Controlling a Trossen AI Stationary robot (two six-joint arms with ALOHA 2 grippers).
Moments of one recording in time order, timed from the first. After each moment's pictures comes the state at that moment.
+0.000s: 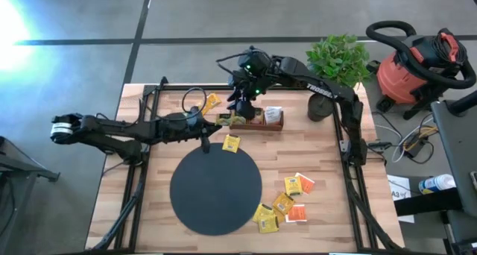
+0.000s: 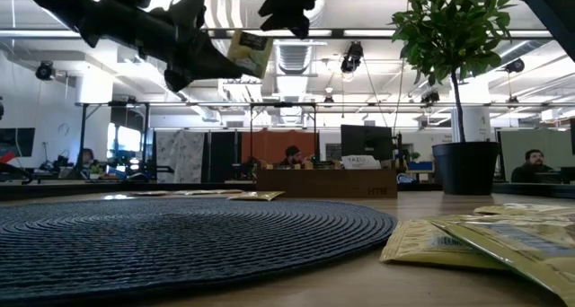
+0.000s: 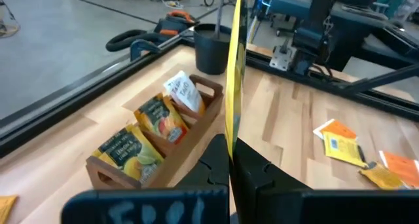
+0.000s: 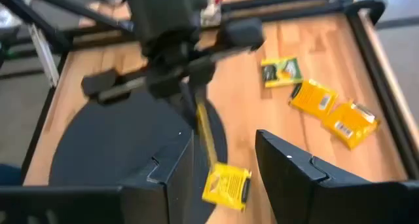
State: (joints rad) left arm 0.12 1.08 0.54 0.31 -0.19 -0.24; right arm -0.32 2.01 2.25 -1.03 -0.40 -0.07
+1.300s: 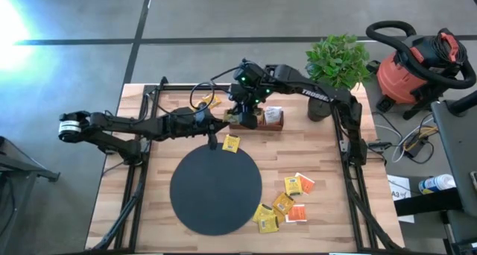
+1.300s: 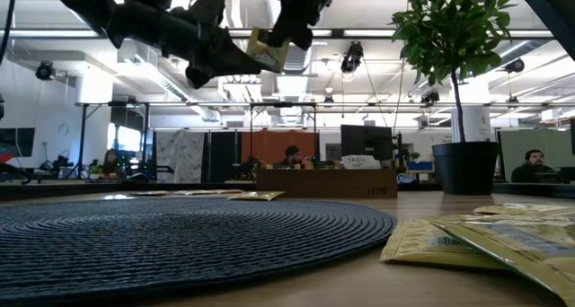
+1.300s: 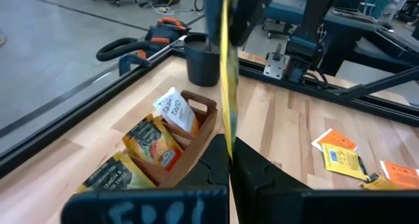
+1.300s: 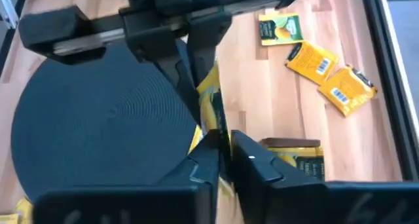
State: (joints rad) left arm 0.16 1.20 0.63 0.36 -0.12 -0.19; right arm -0.29 2.02 2.17 -1.09 -0.29 -0.17
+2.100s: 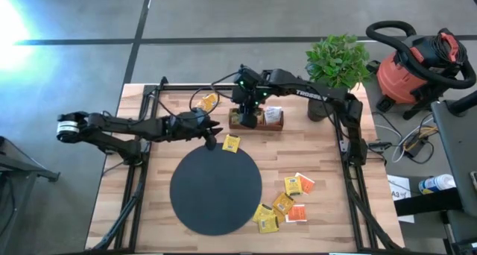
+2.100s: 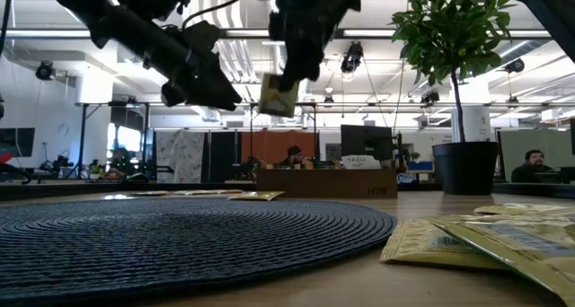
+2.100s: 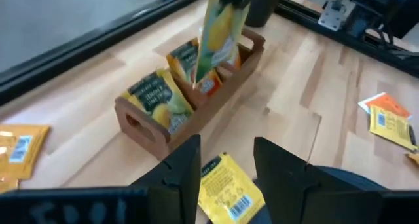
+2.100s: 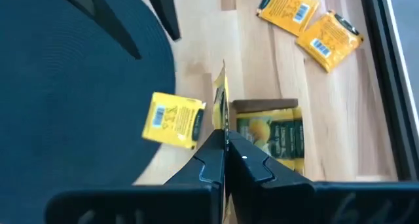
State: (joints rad) left arm 0.15 1.17 0.62 0.08 -0.25 -0.36; right arm -0.34 2.02 1.95 -0.97 -0.21 -0.19
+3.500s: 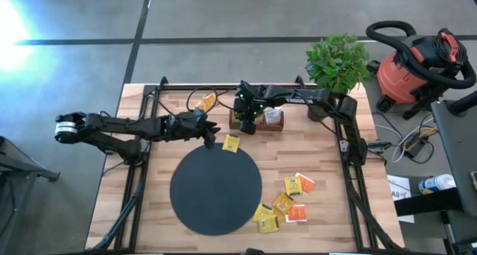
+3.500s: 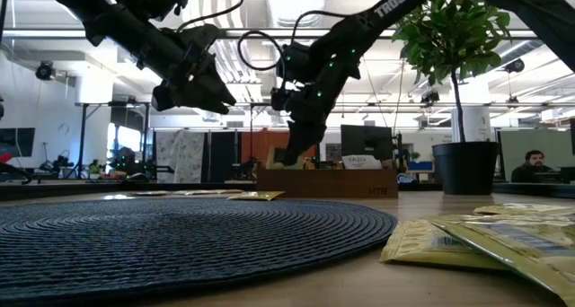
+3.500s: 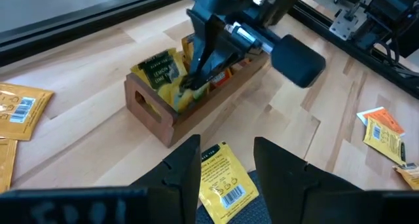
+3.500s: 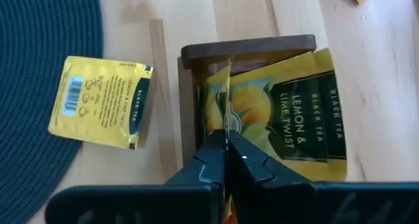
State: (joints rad) left arm 0.15 1.14 0.62 0.02 -0.25 -0.51; right arm -0.40 2.09 1.60 -0.59 -0.19 -0.19
